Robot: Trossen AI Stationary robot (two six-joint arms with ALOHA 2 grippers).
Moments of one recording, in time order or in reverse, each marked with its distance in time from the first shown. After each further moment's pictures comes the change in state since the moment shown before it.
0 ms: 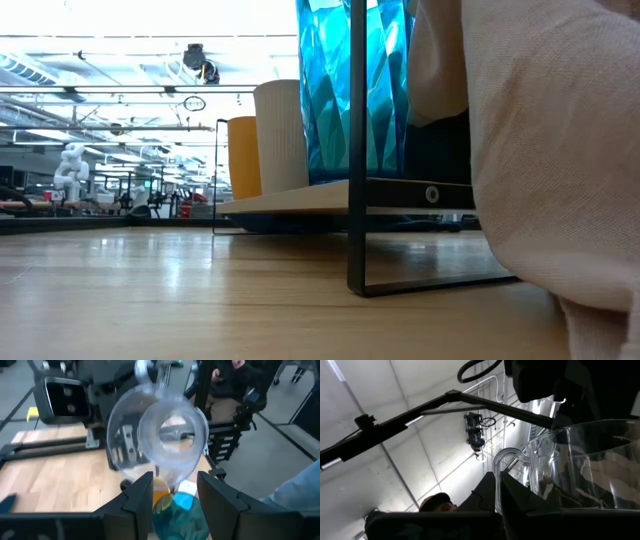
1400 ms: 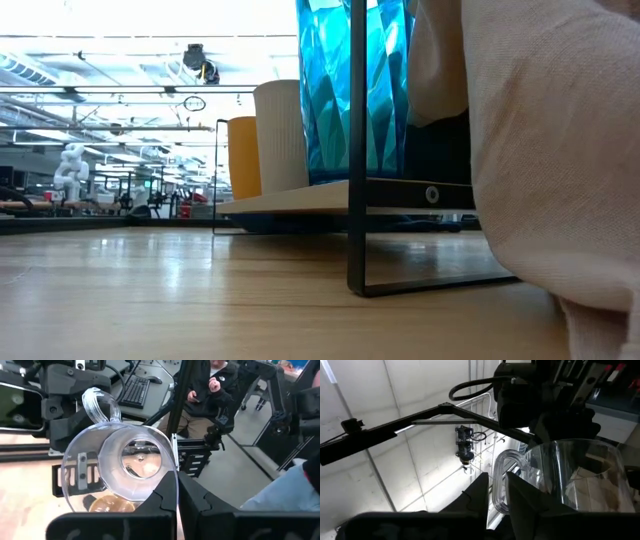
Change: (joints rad) left arm -0.016 0.037 0.000 0.118 0.087 -0.133; right arm 0.032 -0.001 0.000 -0.036 0.094 -0.110
